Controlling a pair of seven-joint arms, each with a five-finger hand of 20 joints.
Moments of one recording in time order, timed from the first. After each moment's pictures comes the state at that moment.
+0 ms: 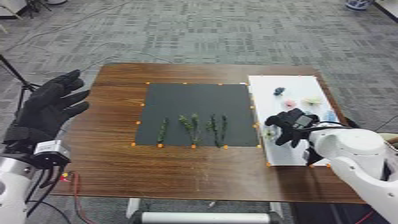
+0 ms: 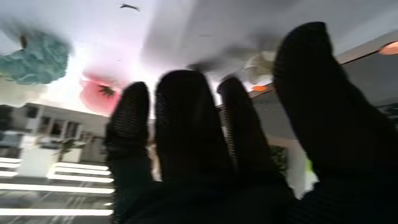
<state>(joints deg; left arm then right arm) 130.8 -53.6 -116.1 -129.6 42.8 2.6 -0.4 -85.8 -31.2 64.6 -109.9 -130.3 -22.8 9.1</state>
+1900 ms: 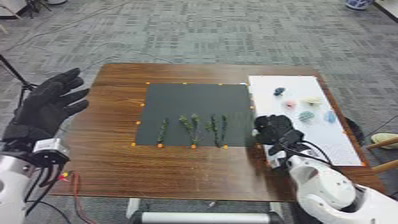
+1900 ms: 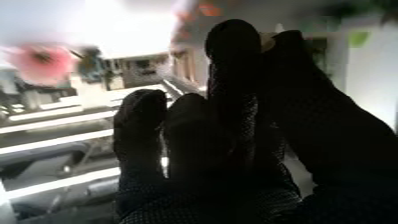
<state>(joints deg) 129.8 -53.2 -116.1 -129.4 42.8 2.3 -0.8 -82.9 -33.0 44.1 -108.2 -127.1 21.1 22.1</state>
